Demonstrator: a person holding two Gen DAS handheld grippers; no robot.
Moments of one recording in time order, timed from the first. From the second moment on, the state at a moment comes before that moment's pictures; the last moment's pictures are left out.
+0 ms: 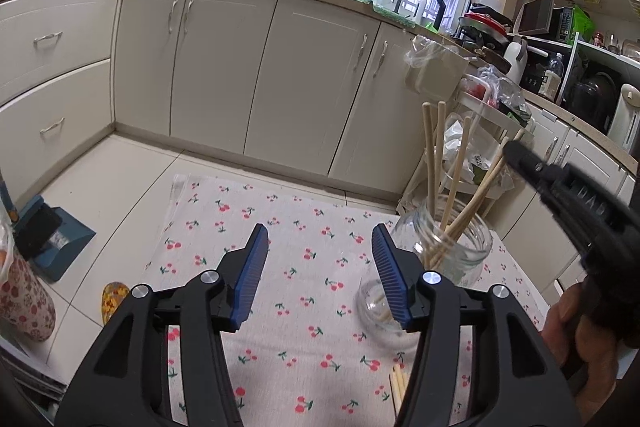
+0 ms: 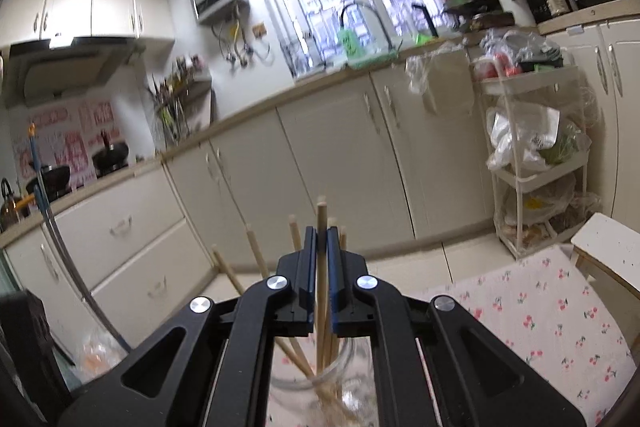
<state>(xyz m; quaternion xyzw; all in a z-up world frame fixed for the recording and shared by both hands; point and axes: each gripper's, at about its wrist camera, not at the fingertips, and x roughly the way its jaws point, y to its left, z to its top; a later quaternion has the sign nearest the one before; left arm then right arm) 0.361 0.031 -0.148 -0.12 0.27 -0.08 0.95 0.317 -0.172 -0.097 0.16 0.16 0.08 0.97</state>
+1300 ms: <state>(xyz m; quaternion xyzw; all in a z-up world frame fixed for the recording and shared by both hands) 0.277 0.013 -0.183 -0.06 0.41 -0.10 0.90 0.213 -0.171 -0.196 0.04 0.47 0.07 0.88</state>
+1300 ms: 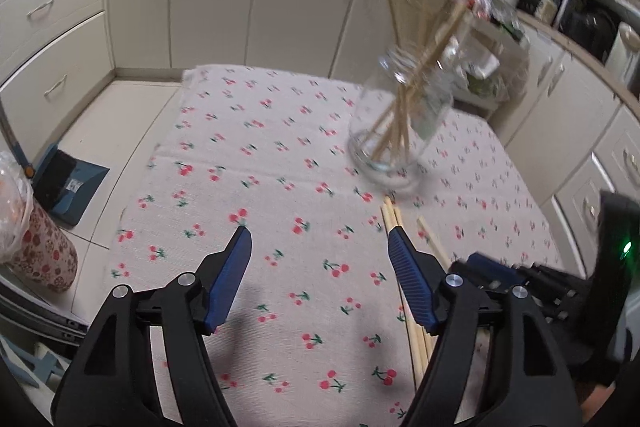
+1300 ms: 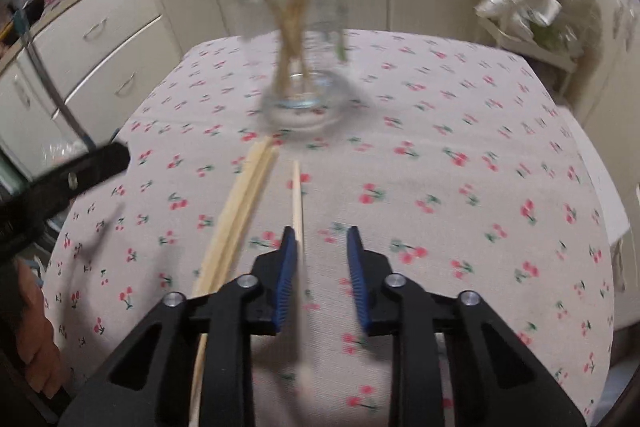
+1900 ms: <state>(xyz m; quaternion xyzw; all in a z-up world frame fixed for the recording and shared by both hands) 0.308 -0.038 -0.219 0.02 0.47 -0.08 0.88 0.211 -0.192 -0.198 0.09 0.46 0.09 0.88</state>
